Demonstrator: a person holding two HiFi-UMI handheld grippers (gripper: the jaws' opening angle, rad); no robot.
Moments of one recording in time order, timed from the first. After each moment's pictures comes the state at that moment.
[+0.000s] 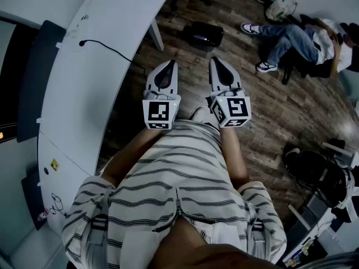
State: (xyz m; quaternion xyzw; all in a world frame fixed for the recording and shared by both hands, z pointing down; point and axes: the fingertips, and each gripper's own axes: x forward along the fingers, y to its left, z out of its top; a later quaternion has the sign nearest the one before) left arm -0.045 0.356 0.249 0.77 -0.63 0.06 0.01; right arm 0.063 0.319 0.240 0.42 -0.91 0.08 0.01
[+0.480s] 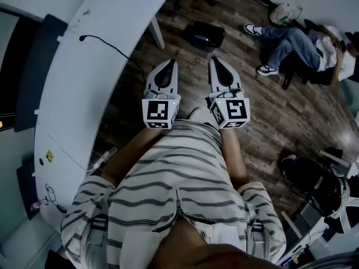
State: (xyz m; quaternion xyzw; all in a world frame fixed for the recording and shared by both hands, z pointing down) left arm -0.019 0.353 0.251 0.75 -0.66 0.05 0.03; right arm 0.086 0.316 0.235 0.39 -0.92 0.06 0.00
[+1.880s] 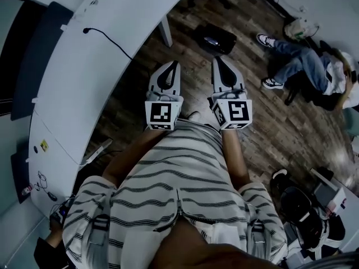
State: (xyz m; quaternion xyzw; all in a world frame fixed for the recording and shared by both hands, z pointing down) left arm -0.055 0.295 0.282 0.71 -0.70 0.05 0.04; right arm 0.041 0.239 0.257 0.34 -0.94 0.06 0.02
